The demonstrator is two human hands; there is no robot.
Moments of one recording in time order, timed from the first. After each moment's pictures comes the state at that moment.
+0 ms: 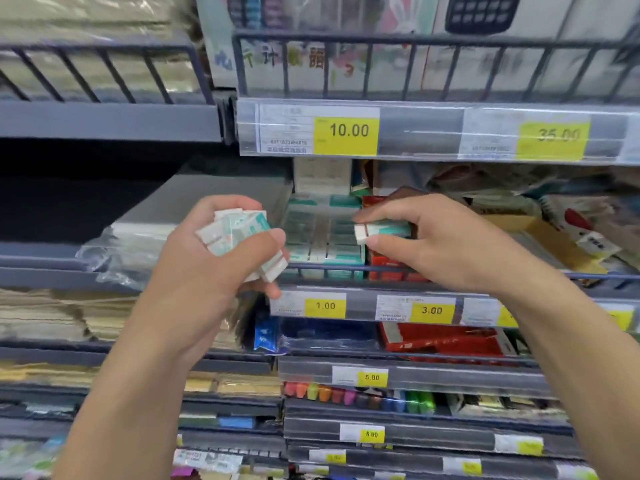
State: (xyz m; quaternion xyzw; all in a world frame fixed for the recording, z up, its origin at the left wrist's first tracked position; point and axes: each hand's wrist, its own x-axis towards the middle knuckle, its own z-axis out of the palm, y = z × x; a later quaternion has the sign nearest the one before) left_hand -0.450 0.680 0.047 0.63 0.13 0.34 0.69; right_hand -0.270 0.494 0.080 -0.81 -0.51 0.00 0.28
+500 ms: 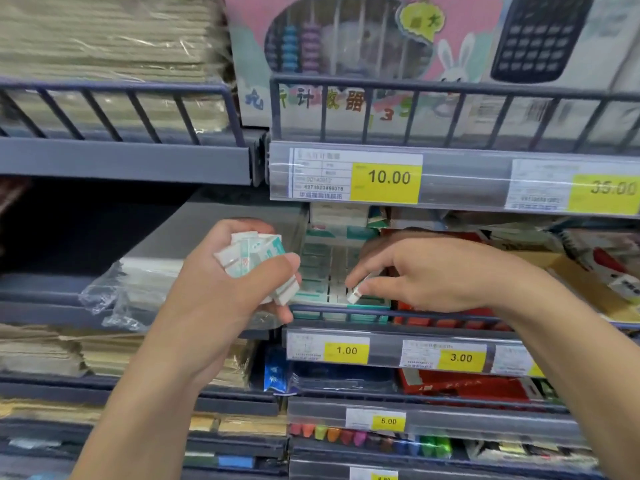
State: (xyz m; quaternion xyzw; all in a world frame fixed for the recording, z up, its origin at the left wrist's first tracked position) left_hand -0.436 0.711 0.051 0.63 0.14 0.31 0.70; right_hand -0.259 0.543 0.097 -0.80 -0.59 0.08 0.08
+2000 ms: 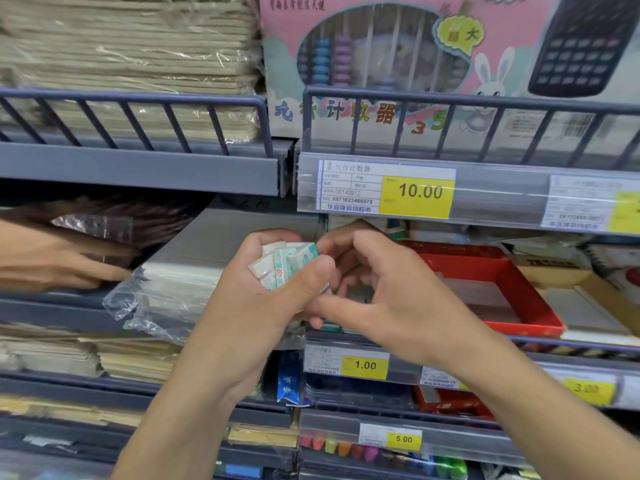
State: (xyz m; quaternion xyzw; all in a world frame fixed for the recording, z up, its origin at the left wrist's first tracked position) left_hand -0.432 0.701 0.050 0.60 0.09 0.31 0.74; right_hand -0.310 0.576 0.067 -0.67 -0.57 0.08 0.46
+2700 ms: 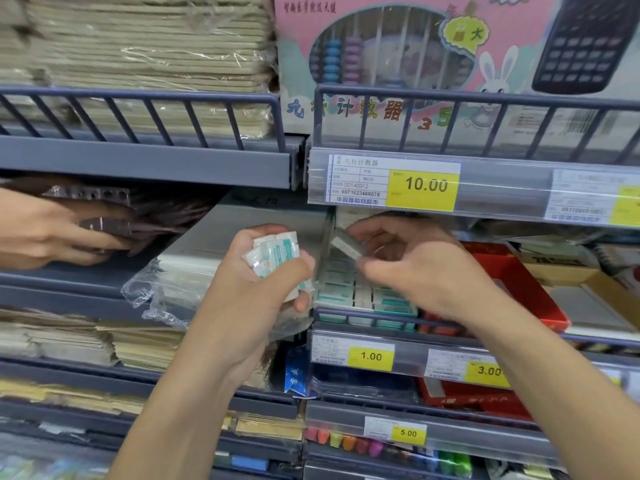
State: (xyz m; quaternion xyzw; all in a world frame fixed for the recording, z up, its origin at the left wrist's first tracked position) left_hand -0.437 0.713 0.043 0.58 0.14 0.31 0.74; right_hand -0.270 0.579 0.069 -0.77 -0.49 0.03 0.42
